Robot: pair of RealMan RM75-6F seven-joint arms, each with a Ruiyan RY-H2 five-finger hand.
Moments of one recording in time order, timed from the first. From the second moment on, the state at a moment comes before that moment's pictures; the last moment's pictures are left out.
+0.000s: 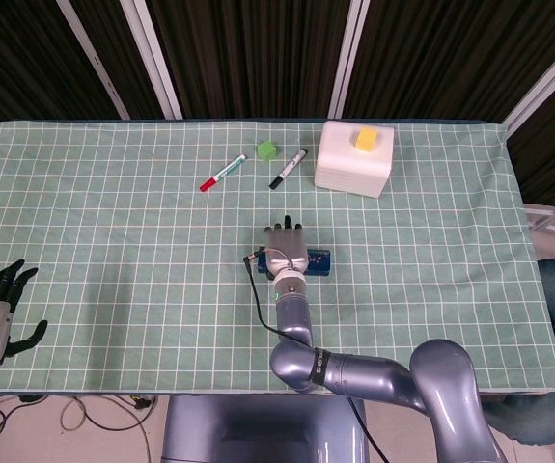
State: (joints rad) left arm -0.13 -1.09 -0.05 -1.75 1.37 1.36 0.08; right arm 1.27 -1.96 0.54 -1.23 -0.14 1.19 -1.09
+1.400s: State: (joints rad) left arm -0.14 -1.08 -0.05 -1.76 1.36 1.36 0.07; right arm 1.28 -1.98 0.55 -1.20 -0.12 1.17 -1.12
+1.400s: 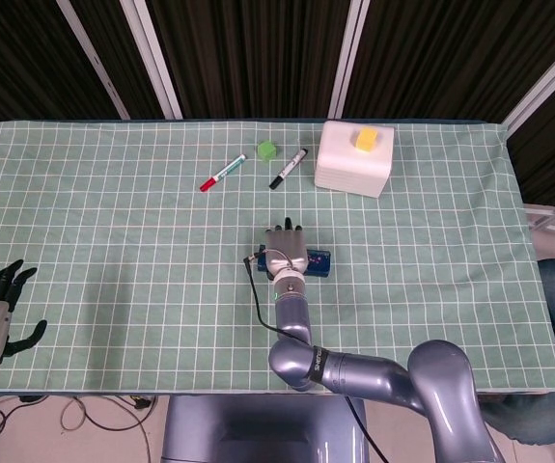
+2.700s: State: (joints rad) left arm -0.14 -1.08 -0.05 -1.76 1.35 1.35 0.06; right arm 1.29 -1.89 0.56 -1.28 -0.01 1.15 -1.24
